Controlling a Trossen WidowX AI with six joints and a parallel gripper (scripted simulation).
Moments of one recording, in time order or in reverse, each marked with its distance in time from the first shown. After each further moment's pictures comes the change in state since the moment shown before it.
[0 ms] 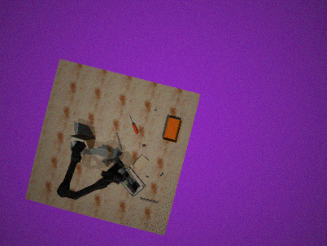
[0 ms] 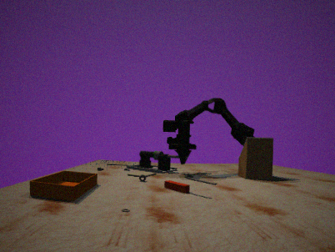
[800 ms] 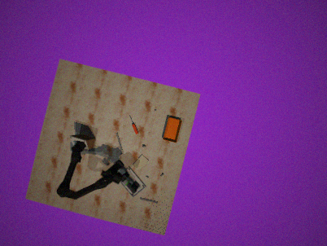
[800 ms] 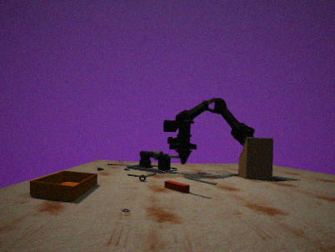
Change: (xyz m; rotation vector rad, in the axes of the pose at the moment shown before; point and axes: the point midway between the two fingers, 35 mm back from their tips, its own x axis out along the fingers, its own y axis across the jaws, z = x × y) arm 0.000 0.000 -0.003 0.000 0.000 0.000
